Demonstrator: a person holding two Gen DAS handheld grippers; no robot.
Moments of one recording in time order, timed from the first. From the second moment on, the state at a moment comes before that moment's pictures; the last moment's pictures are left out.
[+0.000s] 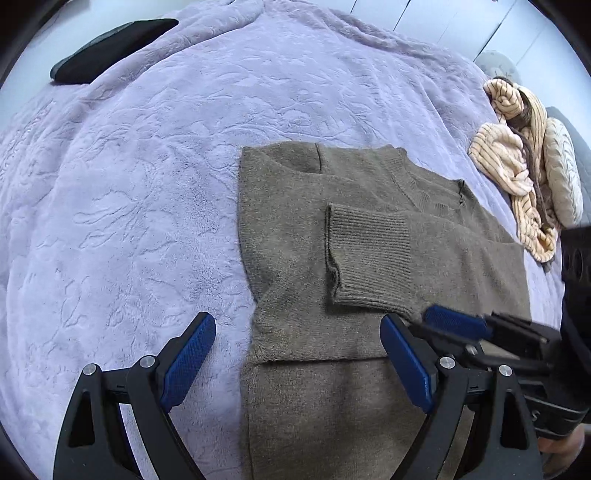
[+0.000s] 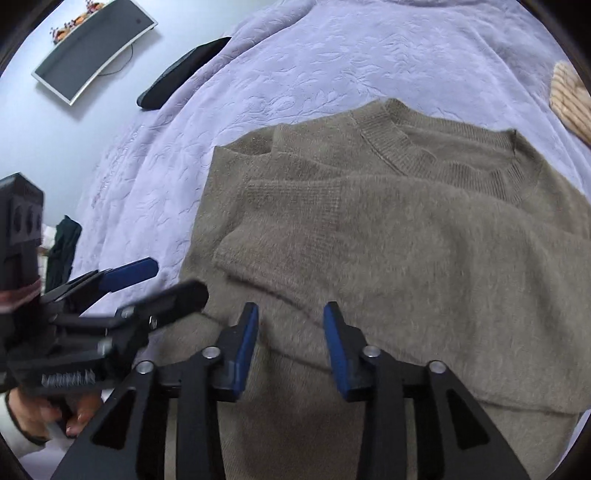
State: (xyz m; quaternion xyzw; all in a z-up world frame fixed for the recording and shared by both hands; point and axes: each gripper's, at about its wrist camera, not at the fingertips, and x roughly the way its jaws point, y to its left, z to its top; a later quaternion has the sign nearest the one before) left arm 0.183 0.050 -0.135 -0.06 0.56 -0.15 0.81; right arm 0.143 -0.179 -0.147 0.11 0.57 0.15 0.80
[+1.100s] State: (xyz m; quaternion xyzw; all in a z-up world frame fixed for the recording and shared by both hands) left arm 0.190 -0.031 -0.159 0.00 0.59 -0.17 0.79; right arm 0.023 -0.478 -0.205 0.58 0.40 -0.12 0.70
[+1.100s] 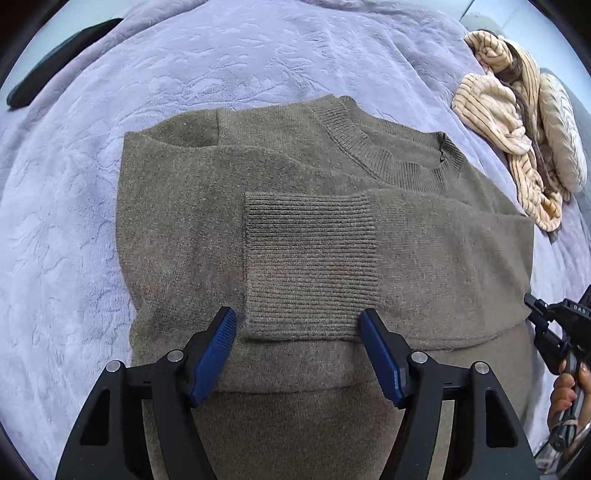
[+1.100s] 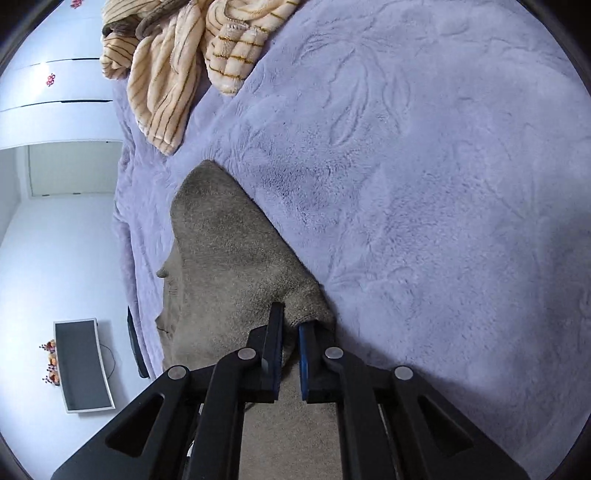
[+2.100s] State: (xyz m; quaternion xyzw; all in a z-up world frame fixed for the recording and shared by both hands) left arm 0.208 -0.028 -0.160 0.06 0.59 -0.14 0.79; right arm 0.085 -0.333 -0.184 0.49 0.52 0.02 0.70
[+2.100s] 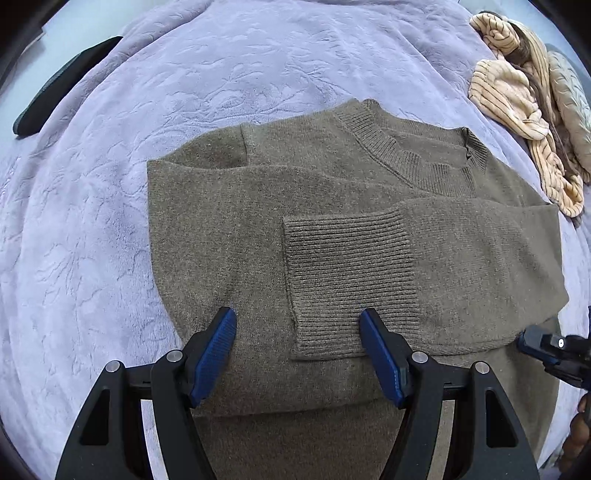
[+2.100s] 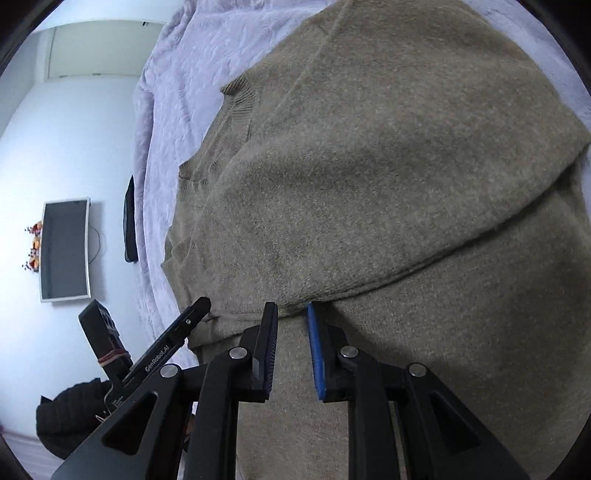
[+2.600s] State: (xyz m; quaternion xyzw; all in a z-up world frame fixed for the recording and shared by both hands) left arm 0.164 -0.020 -0.144 0.07 0.60 -0.14 0.79; right arm 0.031 -0.336 -0.169 0.41 0.57 0.00 0.71
